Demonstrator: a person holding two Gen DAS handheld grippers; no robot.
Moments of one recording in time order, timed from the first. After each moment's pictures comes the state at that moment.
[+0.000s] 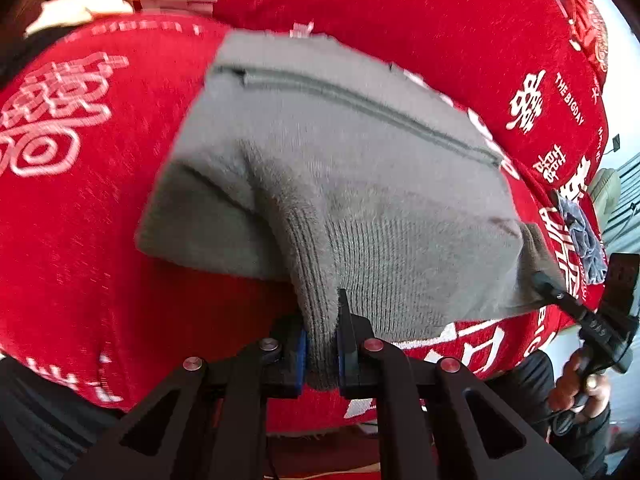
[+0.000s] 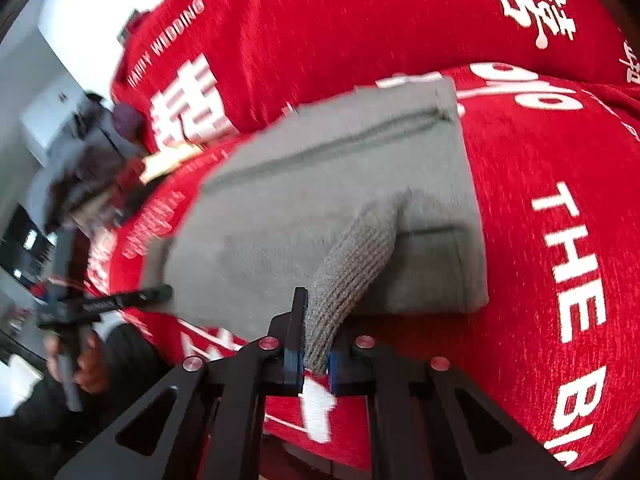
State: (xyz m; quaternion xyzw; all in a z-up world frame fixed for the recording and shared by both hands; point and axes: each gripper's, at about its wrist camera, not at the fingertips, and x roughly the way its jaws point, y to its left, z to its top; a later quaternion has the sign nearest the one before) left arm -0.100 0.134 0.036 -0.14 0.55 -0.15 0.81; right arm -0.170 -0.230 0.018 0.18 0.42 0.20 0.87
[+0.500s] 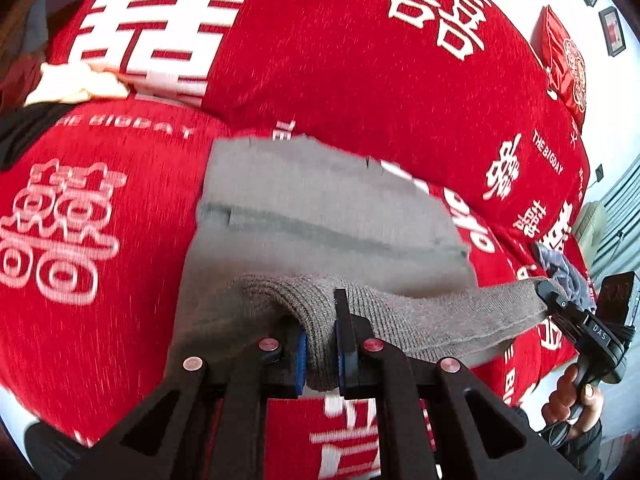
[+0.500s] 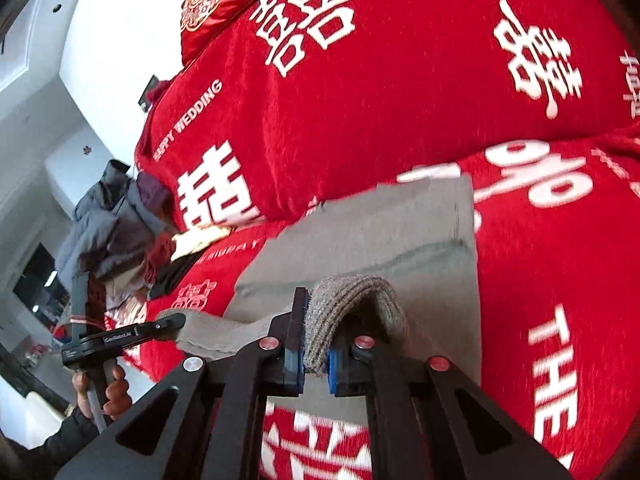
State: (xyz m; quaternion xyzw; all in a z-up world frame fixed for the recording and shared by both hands) left arm -0.049 0.143 0.112 -0.16 0.46 -0.15 0.86; right arm -0.124 -0.243 0.089 0.23 0.32 0.20 0.90
